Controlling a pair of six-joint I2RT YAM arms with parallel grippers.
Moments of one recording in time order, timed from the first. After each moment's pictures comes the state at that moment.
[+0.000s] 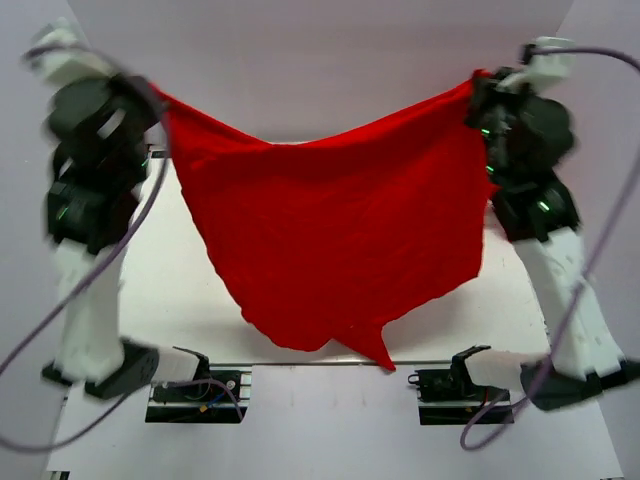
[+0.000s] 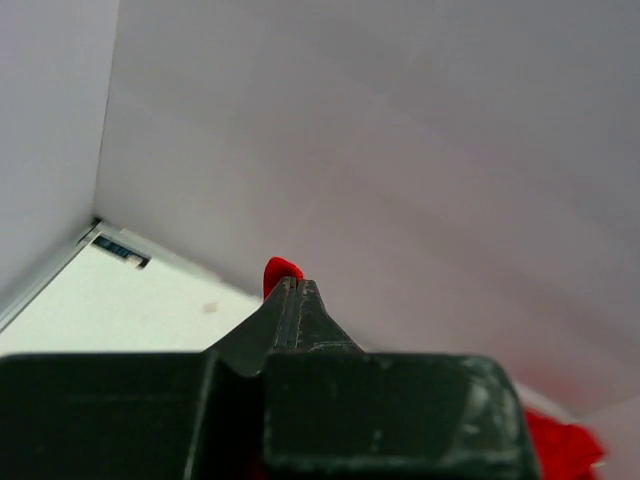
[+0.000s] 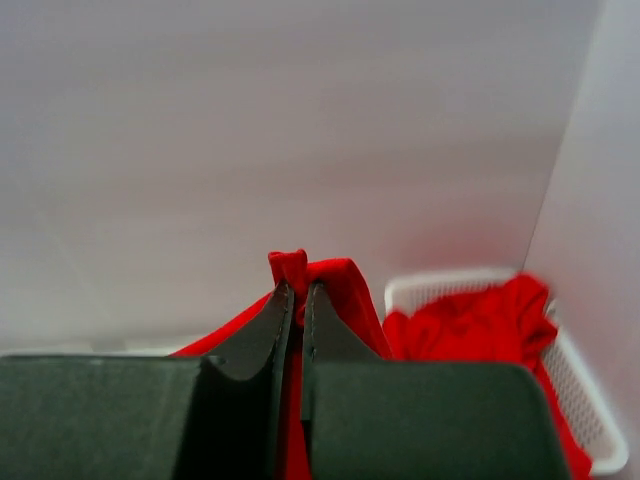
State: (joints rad) left arm -0.32 1.31 2.20 -0.76 -0.58 -0.42; right arm 0.38 1.20 1.73 -0.27 0.38 0.03
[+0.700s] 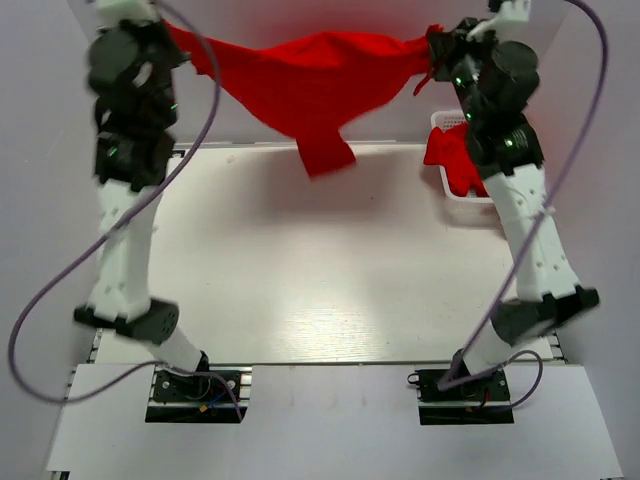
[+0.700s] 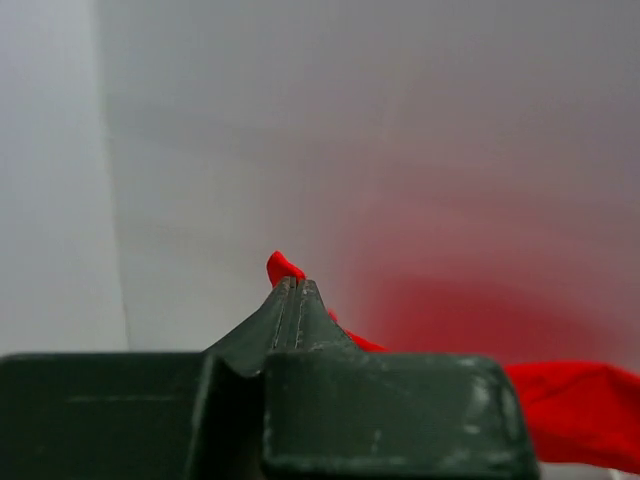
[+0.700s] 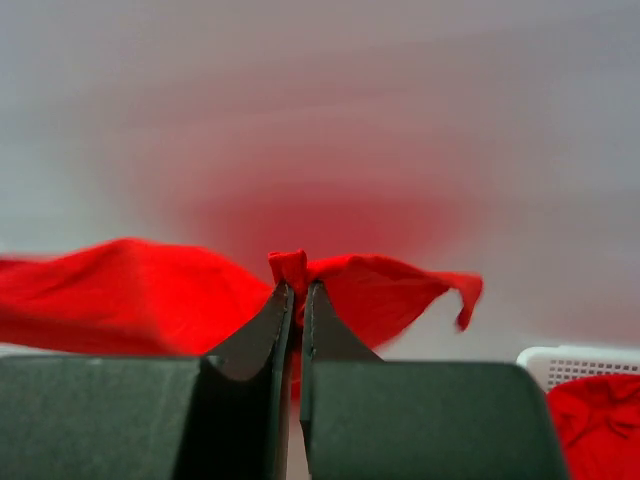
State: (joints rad) left arm -0.29 1.66 2.40 -0.40 -0.47 0.00; right arm 0.32 1.63 2.09 -0.21 0.09 0.19
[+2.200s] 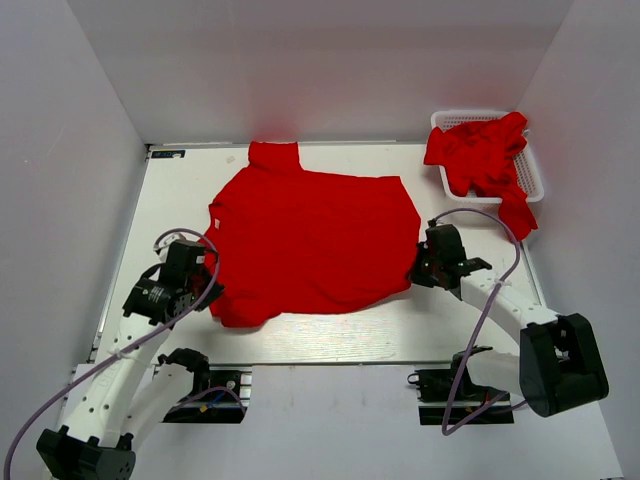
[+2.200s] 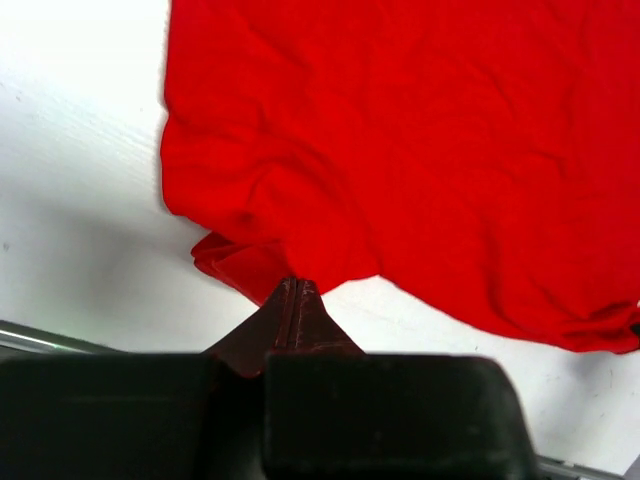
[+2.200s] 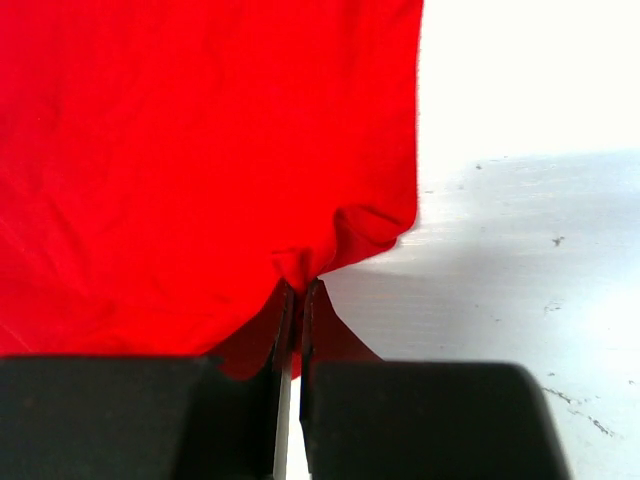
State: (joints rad) left arm -0.30 0.74 0.78 -1.00 -0.18 -0.89; right arm 0.32 1.21 0.57 -0.29 -0.03 0.48
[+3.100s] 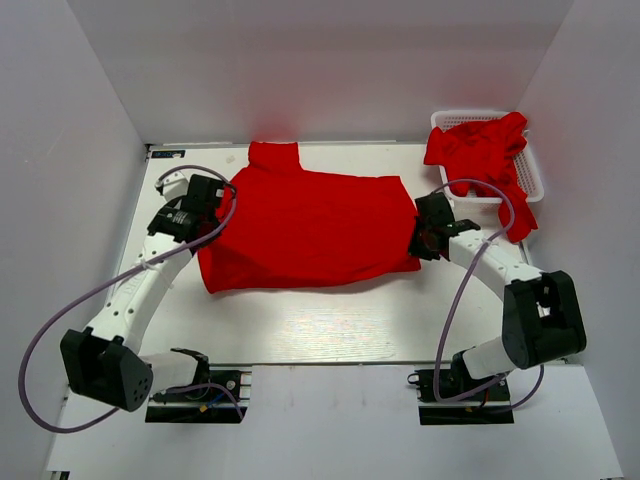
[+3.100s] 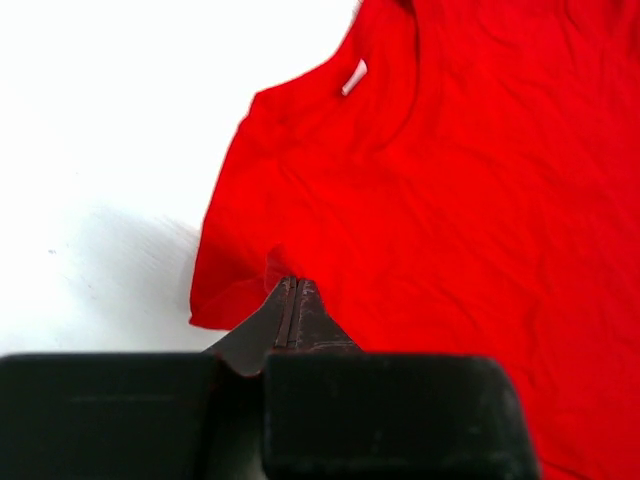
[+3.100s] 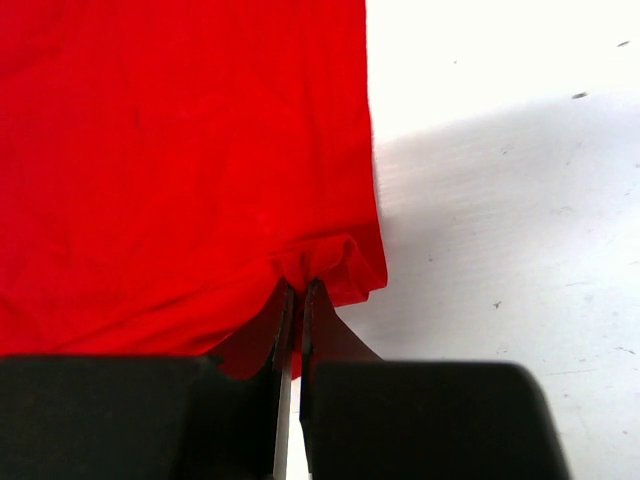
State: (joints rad) left arm -0.29 1.22 1.16 -0.89 -0.53 -0.84; right arm 0.32 1.44 0.88 -0.45 0.14 0.52
